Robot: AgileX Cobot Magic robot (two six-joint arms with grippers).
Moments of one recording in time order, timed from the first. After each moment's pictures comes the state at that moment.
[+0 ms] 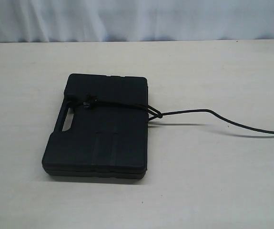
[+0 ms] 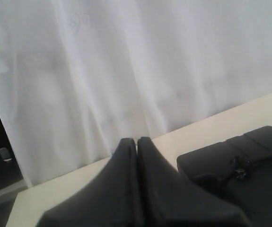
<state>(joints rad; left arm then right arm) -0.08 0.00 0.00 0.00 0.02 0.24 0.06 0.01 0.00 0.13 0.01 -0.50</state>
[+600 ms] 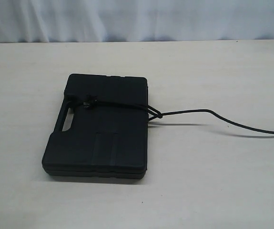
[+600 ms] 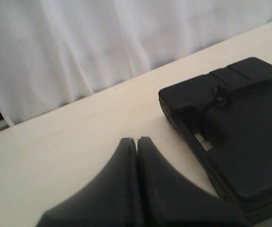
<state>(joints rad) -0.08 0.00 0.00 0.00 0.27 0.24 0.04 0.01 0.00 0.13 0.04 -0.50</state>
